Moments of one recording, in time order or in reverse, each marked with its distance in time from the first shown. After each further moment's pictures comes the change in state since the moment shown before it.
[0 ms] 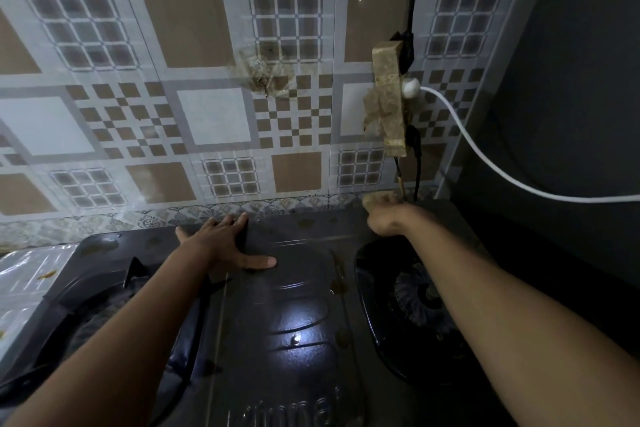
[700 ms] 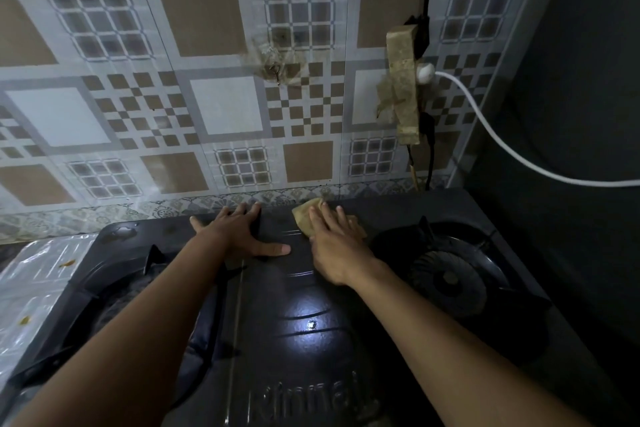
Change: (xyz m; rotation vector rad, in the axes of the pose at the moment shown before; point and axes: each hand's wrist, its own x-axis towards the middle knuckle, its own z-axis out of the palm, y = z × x) left_hand -0.010 0.006 -0.003 -0.031 -0.025 0.011; right_hand -0.044 -0.084 0.098 -0.014 0.223 -0.396
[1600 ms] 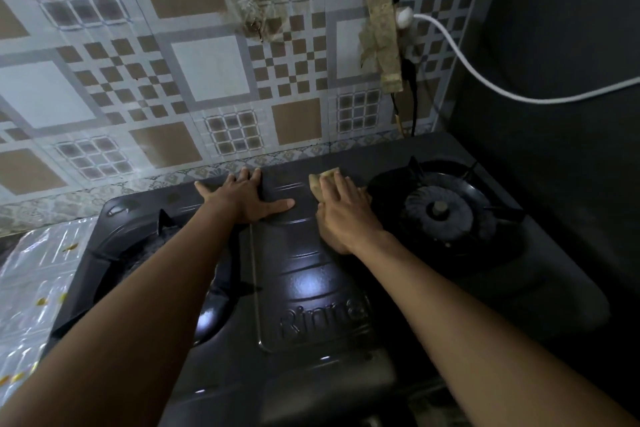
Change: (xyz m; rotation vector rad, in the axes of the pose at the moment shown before) left_hand -0.026 0.010 0.008 0.085 0.077 0.021; right_hand -0.049 -0.017 0.021 0.053 0.221 0.134
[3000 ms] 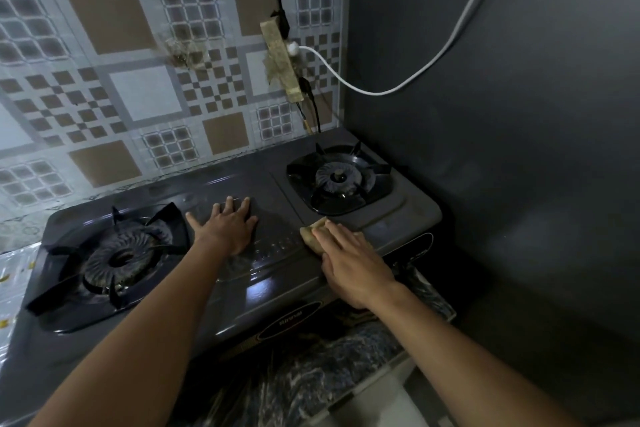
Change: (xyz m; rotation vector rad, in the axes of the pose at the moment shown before) left_hand -0.130 0.068 0.065 0.101 0.133 0.177; right_hand -0.252 0.032 -0.019 -0.040 0.082 0.075
